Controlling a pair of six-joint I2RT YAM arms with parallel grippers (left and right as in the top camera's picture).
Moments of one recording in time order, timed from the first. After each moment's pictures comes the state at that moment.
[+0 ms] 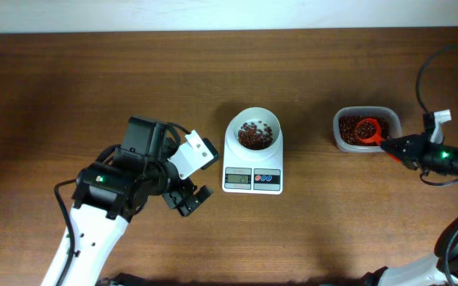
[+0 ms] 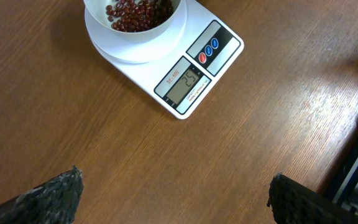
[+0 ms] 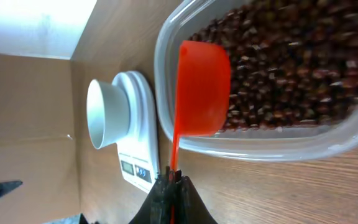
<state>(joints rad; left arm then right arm) -0.31 1.16 1.12 -1.05 0.33 0.56 -0.64 1.79 1.17 -0.97 -0.99 -0.28</state>
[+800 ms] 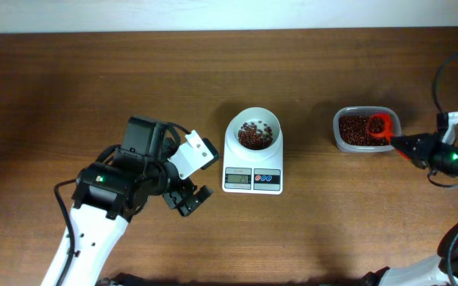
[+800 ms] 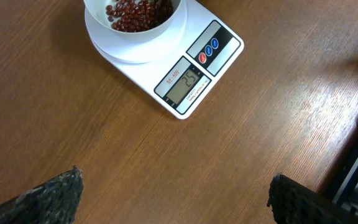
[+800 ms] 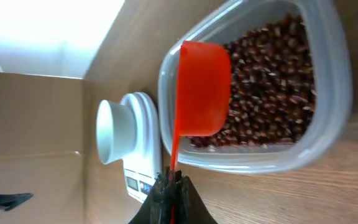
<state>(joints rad) -0.31 1.16 1.12 -1.05 0.33 0.56 -0.69 1.79 1.17 -0.92 -1.06 -0.27</state>
